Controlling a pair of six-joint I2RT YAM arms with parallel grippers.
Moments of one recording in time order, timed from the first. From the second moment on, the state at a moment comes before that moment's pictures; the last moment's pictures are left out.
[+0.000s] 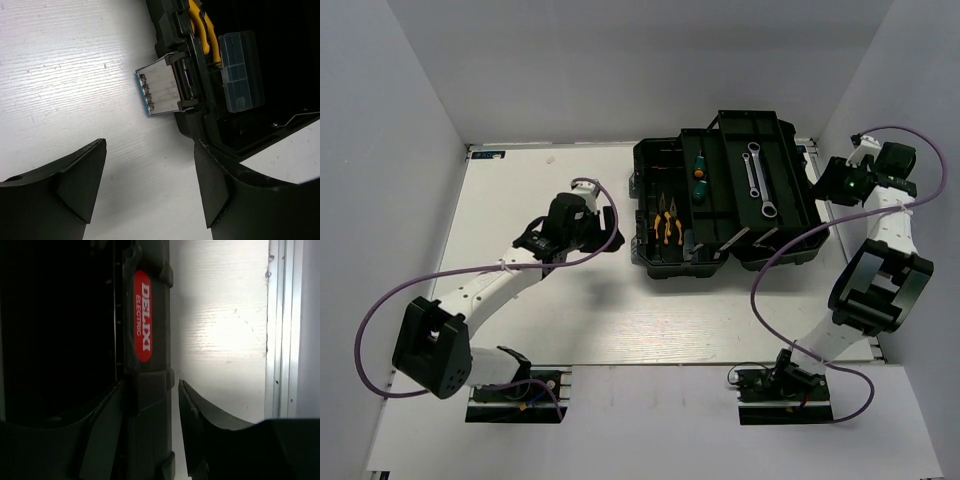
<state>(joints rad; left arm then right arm) -0.52 1.31 0.90 -0.20 0.08 -0.42 -0.42 1.68 1.42 -0.54 -0.54 -0.13</state>
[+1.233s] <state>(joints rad) -0.54 1.78 1.20 -0.13 0.25 -0.44 -0.40 1.81 1.59 -0.69 -0.68 -0.22</state>
